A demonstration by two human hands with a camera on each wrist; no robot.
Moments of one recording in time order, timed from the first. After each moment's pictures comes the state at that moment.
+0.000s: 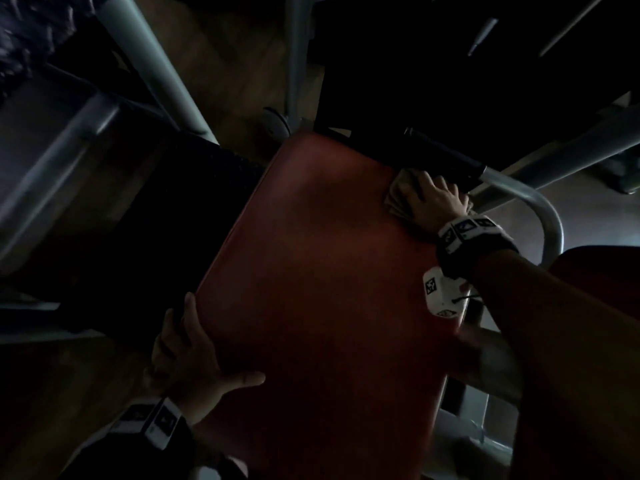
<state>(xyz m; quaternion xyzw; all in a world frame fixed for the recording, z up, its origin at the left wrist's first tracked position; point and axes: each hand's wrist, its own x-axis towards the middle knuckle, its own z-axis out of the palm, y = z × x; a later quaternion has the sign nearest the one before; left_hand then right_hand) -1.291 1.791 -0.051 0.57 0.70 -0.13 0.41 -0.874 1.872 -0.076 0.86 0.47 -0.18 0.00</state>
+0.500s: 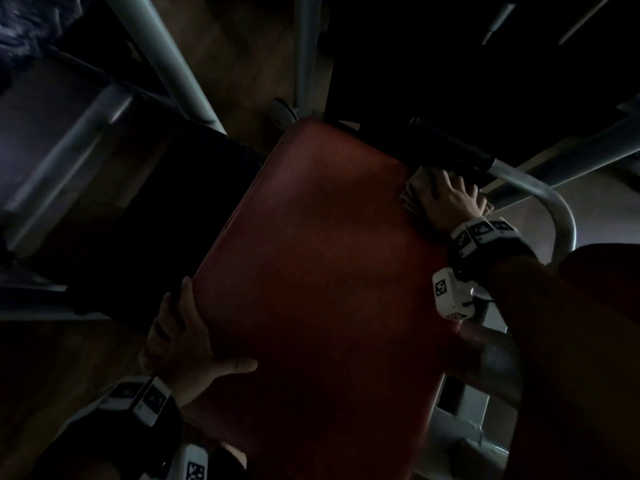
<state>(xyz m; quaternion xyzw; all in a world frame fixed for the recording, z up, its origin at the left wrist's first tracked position) -1.296 1.789 -0.054 0.59 0.69 -0.14 0.40 -0.866 1.857 -0.072 0.88 0.44 -0.19 0.00</state>
